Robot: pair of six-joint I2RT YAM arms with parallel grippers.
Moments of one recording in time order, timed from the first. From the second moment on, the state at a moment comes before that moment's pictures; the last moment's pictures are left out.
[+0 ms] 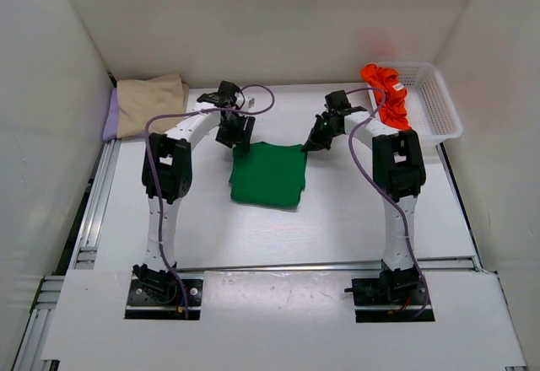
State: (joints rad) left arm -0.34 2.27 1.92 -0.82 0.18 0.00; right arm 0.29 2.22 1.67 -0.52 -0.41 0.67
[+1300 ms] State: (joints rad) left arm -0.22 2.43 1.85 -0.99 0.89 -0.03; right arm 0.32 1.78 1.19 -0.53 -0.34 0.70
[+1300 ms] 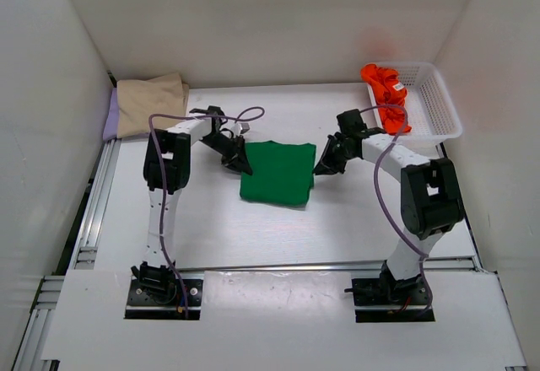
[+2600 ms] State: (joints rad) left arm -0.13 2.34 2.28 -0.68 -0.82 0.00; right arm 0.24 1.51 1.05 -0.65 -0.19 0.62
